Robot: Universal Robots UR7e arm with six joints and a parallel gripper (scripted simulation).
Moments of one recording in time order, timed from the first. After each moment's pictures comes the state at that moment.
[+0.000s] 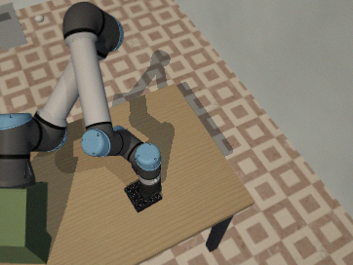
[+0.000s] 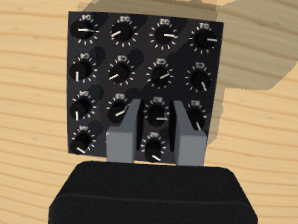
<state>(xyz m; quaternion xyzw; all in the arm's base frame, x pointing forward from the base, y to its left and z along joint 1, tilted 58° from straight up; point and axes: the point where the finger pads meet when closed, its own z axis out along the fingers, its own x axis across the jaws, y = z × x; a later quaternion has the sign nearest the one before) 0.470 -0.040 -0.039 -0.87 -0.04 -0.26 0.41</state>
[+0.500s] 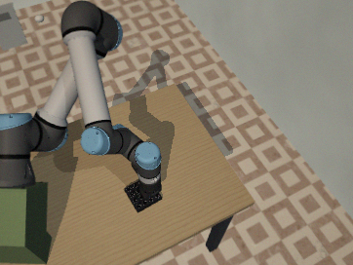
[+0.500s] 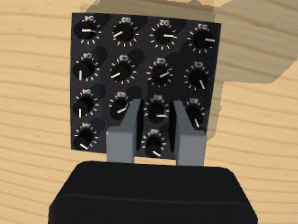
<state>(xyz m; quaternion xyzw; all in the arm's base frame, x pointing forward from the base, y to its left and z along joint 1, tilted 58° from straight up) 0.467 -0.045 -0.036 -0.87 -0.04 -0.26 0.41</state>
